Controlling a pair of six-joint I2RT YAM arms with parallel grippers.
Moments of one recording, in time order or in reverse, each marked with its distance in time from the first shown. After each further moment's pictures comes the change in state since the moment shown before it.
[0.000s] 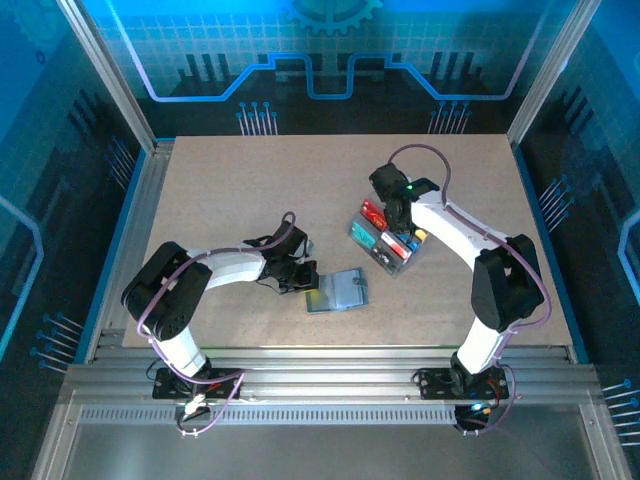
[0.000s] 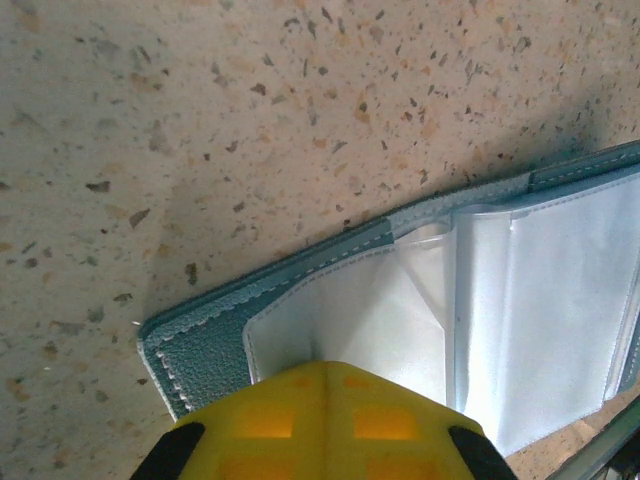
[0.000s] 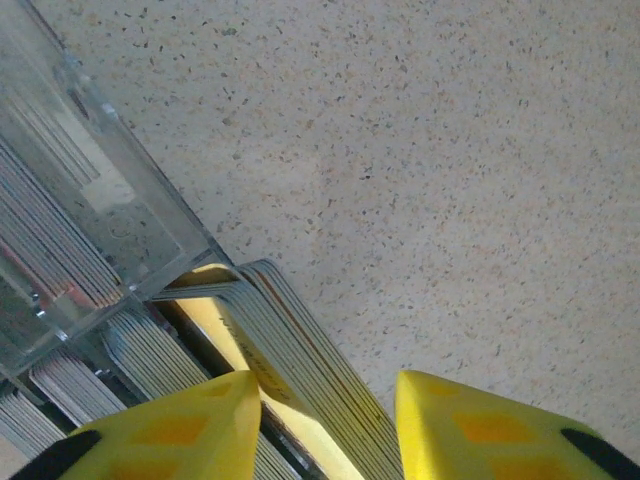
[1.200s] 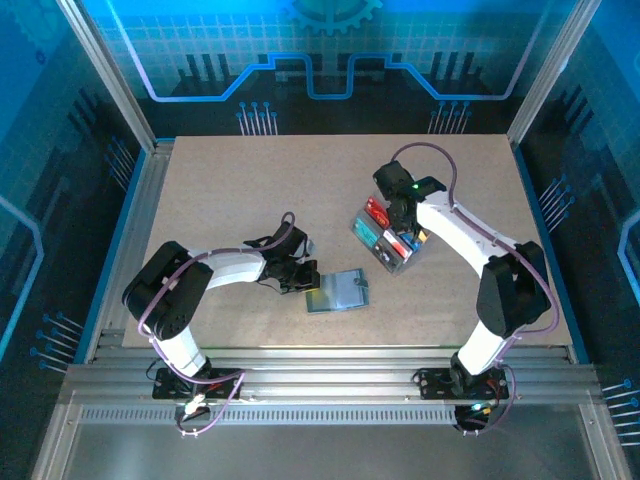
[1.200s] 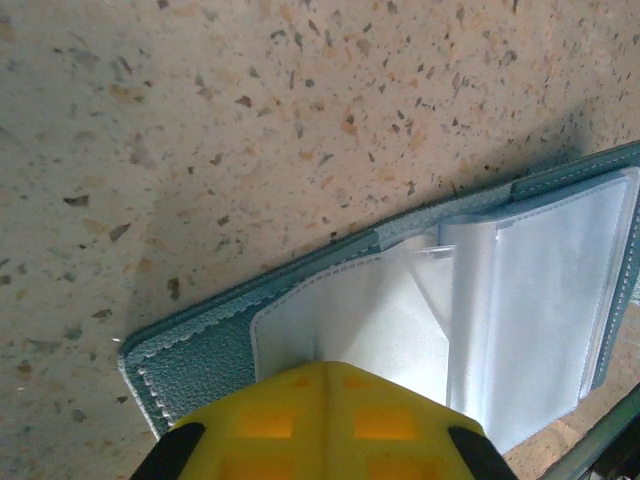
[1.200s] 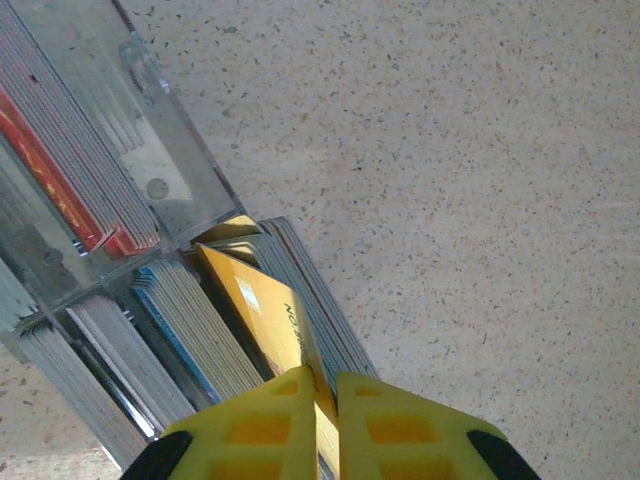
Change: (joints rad) left arm 0.000 0.006 -0.008 0.037 0.014 -0.026; right arm -0.002 -0.049 0.009 -0.044 -0.028 -0.019
